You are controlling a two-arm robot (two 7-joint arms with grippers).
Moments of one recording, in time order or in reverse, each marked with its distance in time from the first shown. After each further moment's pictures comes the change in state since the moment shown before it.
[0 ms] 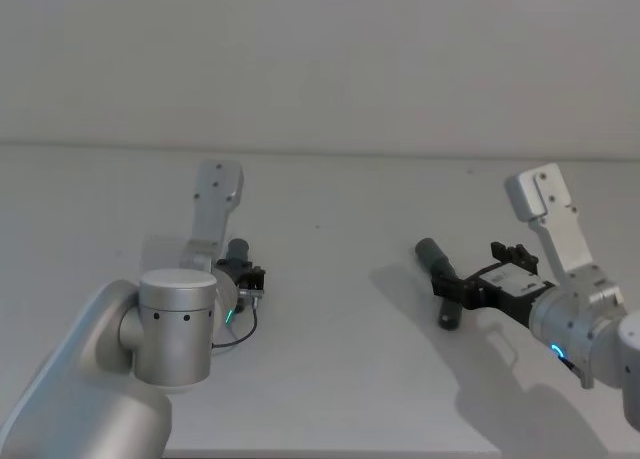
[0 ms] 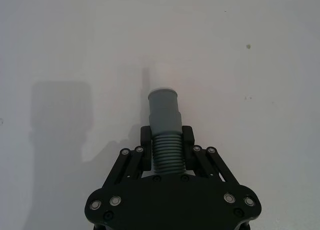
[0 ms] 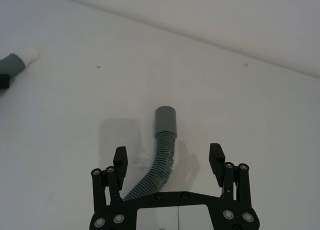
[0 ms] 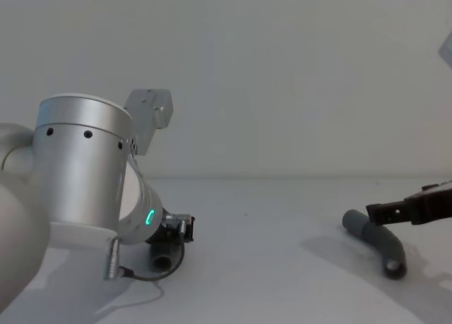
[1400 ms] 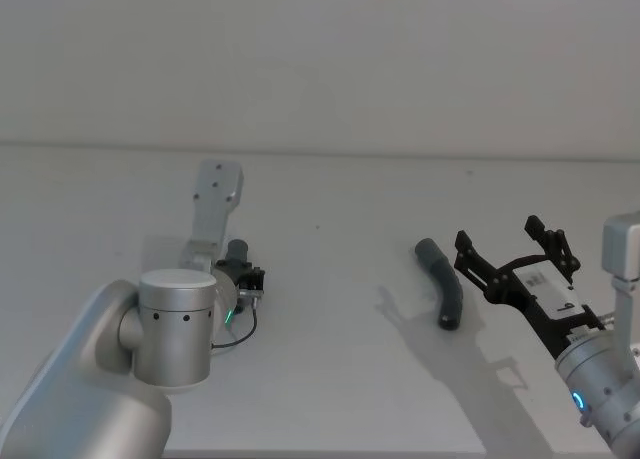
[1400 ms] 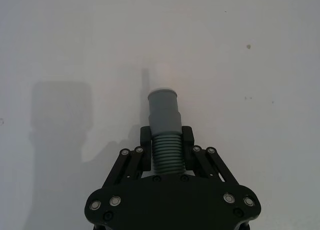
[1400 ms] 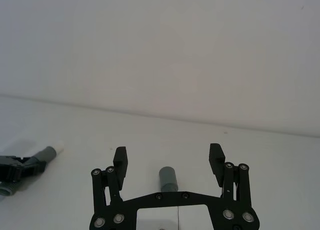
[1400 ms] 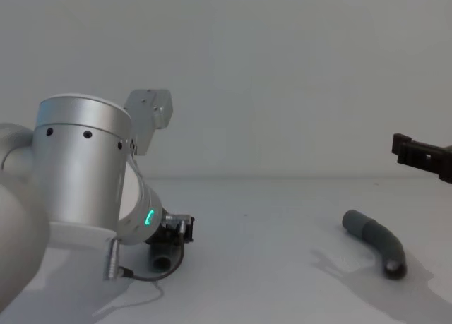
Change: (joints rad) left arm 0.000 0.001 0.000 0.000 0.000 0.000 0.000; right arm -0.262 -0.044 0.100 -0.108 0.067 -0.558 -0.081
